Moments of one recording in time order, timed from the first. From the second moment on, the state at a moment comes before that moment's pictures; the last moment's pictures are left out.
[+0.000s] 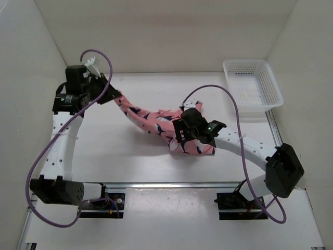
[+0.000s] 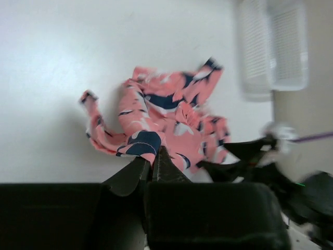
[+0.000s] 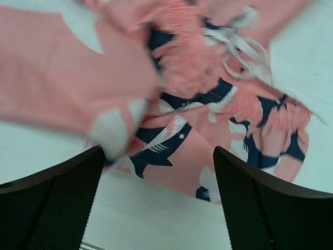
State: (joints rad) left arm -0.06 1.29 1.58 -0.80 0.39 -0.45; right arm 0.84 1.43 1.02 -0.43 0.25 0.33
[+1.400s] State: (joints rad) left arm 0.11 1.18 1.12 -0.87 0.10 -0.57; right arm 0.59 2.46 2.19 -0.80 -0.20 0.25
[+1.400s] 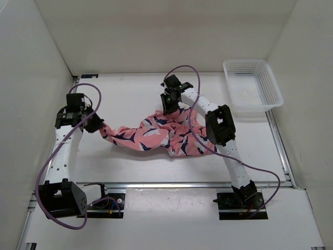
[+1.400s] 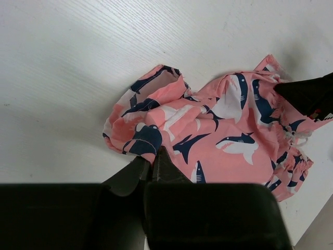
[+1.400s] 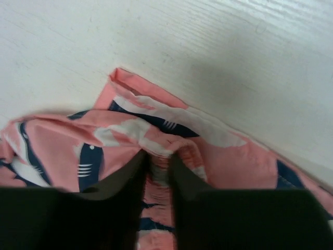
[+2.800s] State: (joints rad) left arm 0.17 1.12 1.01 -0.87 0.30 -0.51; right arm 0.46 1.08 0.88 -0.68 0.21 0.43
